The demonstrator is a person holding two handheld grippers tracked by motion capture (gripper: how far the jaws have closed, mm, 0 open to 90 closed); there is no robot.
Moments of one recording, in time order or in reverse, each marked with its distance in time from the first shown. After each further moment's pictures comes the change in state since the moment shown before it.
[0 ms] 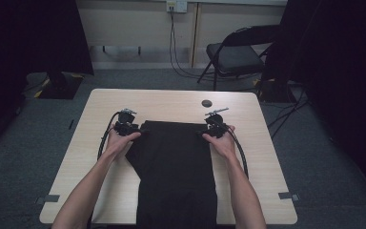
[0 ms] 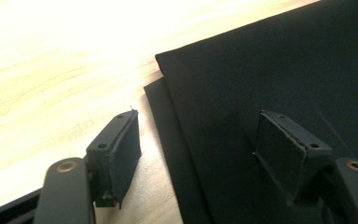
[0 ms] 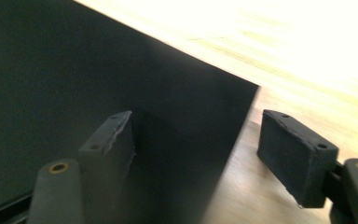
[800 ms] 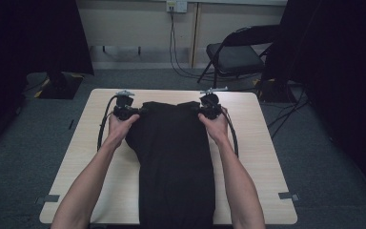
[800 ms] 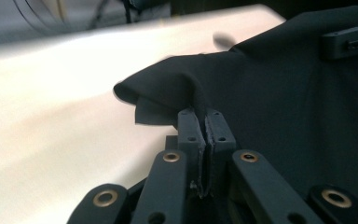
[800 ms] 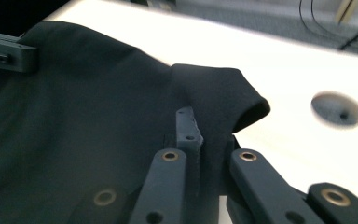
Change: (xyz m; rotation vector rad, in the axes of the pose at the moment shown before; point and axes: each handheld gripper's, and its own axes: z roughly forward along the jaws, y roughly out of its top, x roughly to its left) left arm -0.012 0.070 -0.053 -0.223 -0.079 0.007; right arm 0.022 0.077 -0.050 -0.206 0.114 0.011
